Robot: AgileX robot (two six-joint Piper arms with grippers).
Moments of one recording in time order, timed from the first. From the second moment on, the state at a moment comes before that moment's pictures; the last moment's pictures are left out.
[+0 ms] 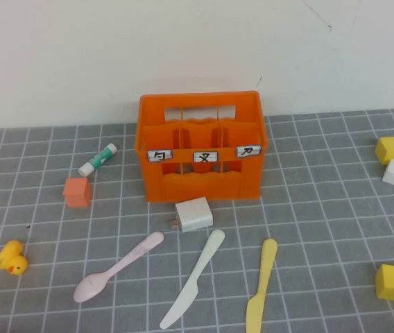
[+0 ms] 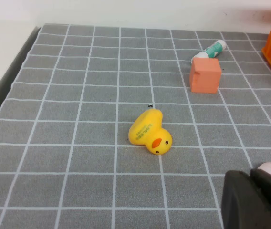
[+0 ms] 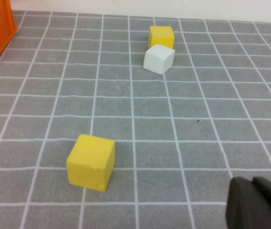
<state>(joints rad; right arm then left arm) 0.04 -0.01 0.02 -0.09 0.46 0.03 0.02 -0.01 0.02 -0.01 0.37 -0.13</state>
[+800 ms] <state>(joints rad) 0.04 -0.01 0.02 -0.09 0.46 0.03 0.02 -0.01 0.02 -0.01 0.37 -0.13</state>
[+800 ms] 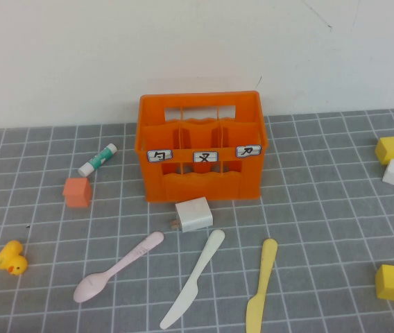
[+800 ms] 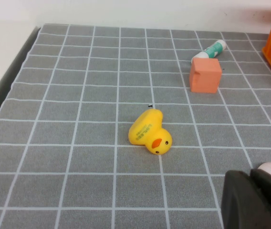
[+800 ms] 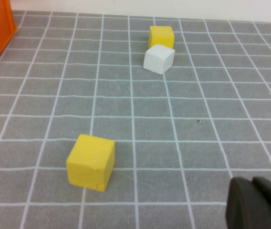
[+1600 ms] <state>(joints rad) 0.04 -0.01 0.02 -0.09 0.45 0.03 0.02 -0.01 0.02 -0.01 0.33 -0.14</state>
